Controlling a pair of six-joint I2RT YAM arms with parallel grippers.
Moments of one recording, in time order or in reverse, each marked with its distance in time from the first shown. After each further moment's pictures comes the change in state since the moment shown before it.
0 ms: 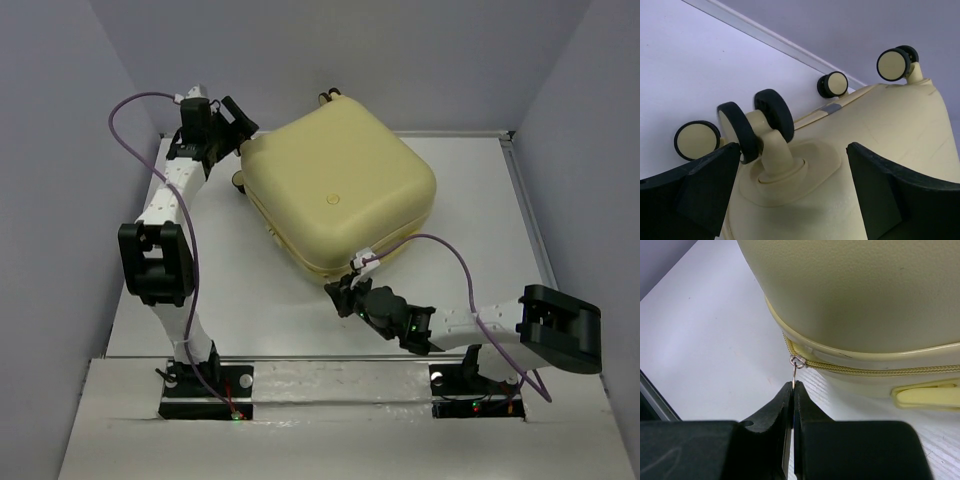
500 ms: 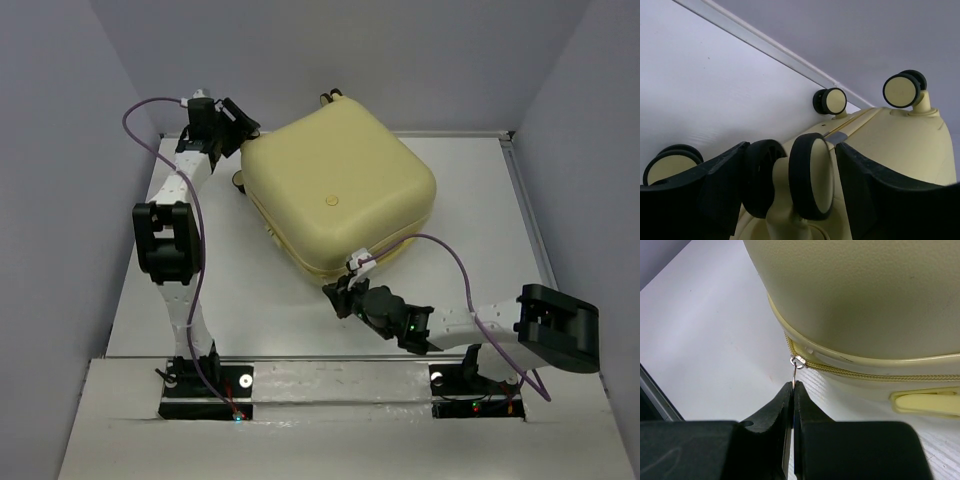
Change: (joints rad) left arm 0.013 0.224 0.150 0.067 0.056 -0.106; right arm 0.000 0.012 0.011 -0.008 -0.028 -0.027
